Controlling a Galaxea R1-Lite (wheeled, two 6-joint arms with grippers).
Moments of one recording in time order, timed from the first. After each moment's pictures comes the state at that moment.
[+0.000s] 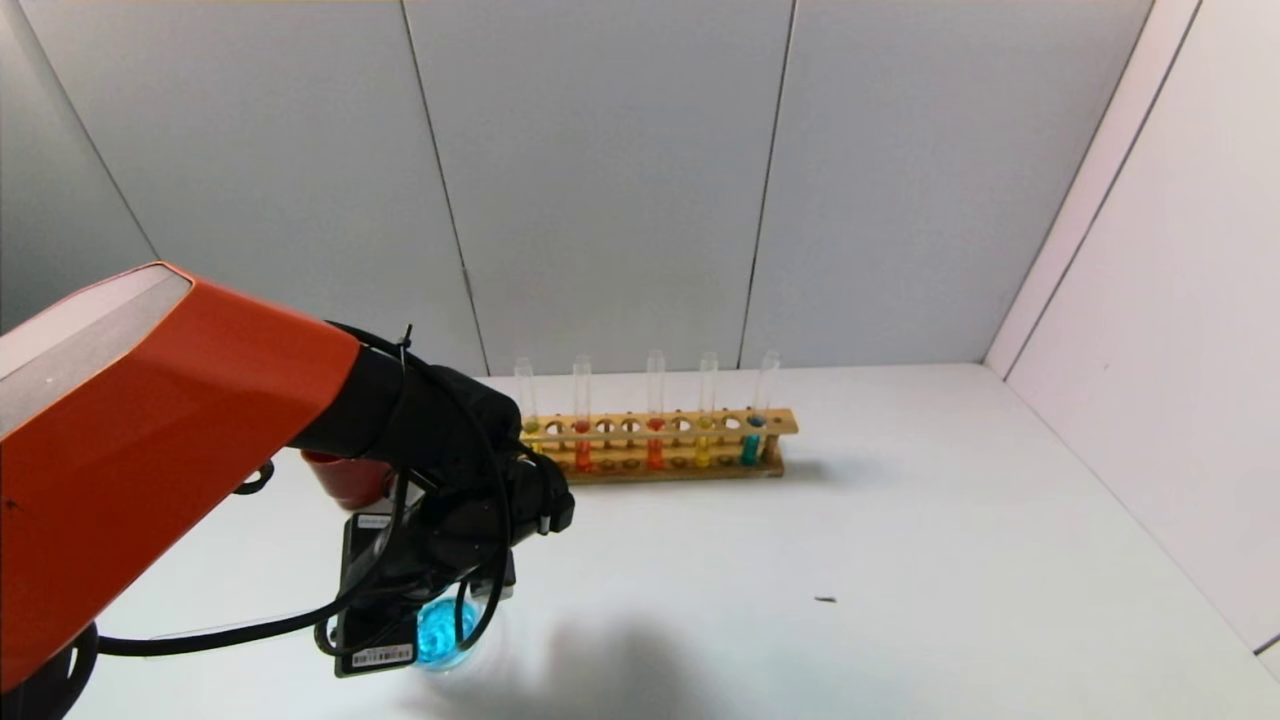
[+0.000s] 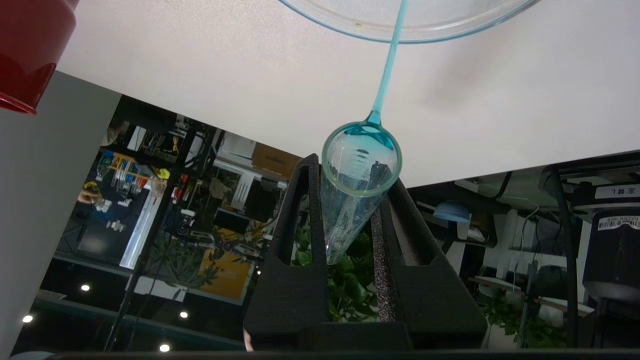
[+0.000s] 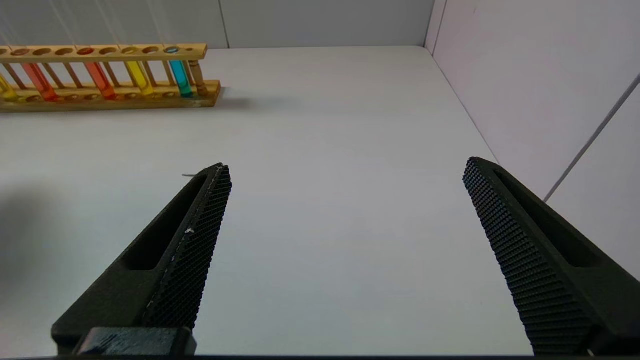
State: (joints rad) left arm -0.61 2.13 -1.34 1.09 0.64 0.41; right arm 0.00 0.00 -0.01 0.03 -0.01 0.01
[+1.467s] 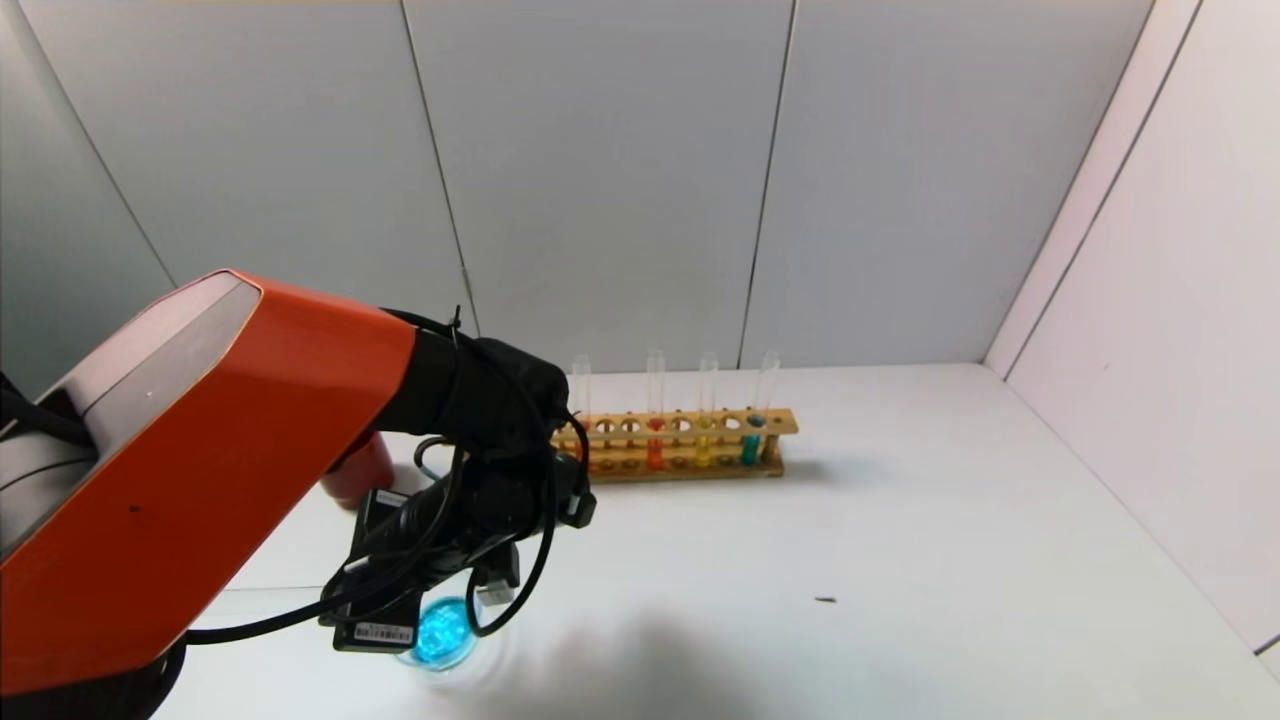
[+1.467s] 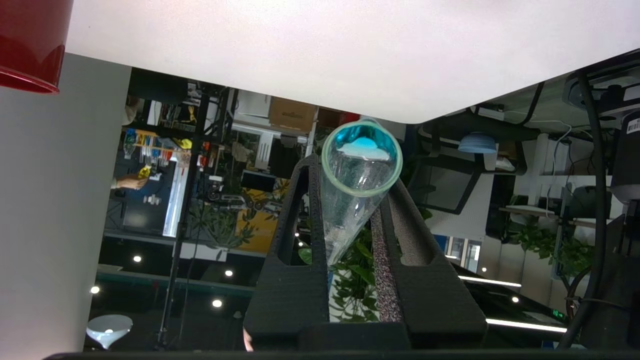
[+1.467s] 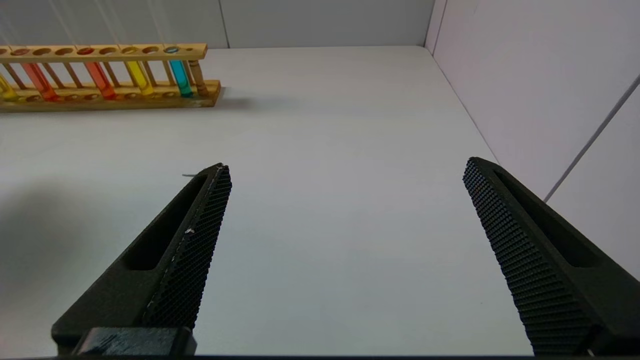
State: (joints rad) left arm -0.64 2.23 -1.58 1.43 0.66 0.41; right arm 0.00 0.00 -0.01 0.03 -0.01 0.01
